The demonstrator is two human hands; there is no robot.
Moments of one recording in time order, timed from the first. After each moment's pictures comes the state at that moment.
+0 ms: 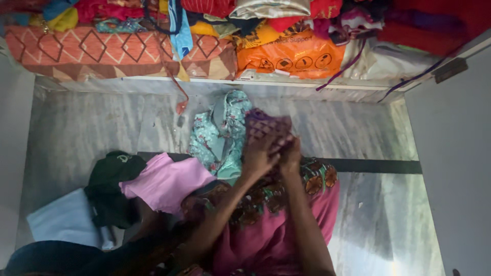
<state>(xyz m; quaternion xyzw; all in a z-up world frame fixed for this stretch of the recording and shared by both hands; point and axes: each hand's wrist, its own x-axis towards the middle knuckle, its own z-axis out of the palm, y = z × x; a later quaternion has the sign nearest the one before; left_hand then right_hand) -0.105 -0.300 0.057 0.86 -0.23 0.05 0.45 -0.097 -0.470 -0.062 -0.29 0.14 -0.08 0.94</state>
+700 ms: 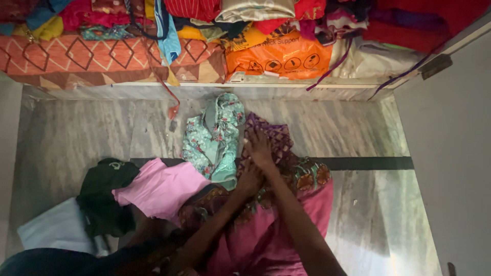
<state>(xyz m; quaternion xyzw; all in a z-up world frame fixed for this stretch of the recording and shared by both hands) -0.150 -0.295 -0.077 0.89 -0.41 -0.07 0.16 -0.067 -0.405 -0.058 -0.96 -0.02 -0.12 0.23</state>
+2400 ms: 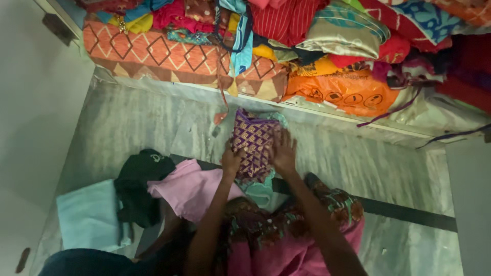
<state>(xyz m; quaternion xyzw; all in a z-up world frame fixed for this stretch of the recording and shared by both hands) -0.018 -0.136 -0.081 0.75 0.14 0.05 0.64 -0.008 -0.356 -0.025 -0.97 -0.12 -0.11 0.17</state>
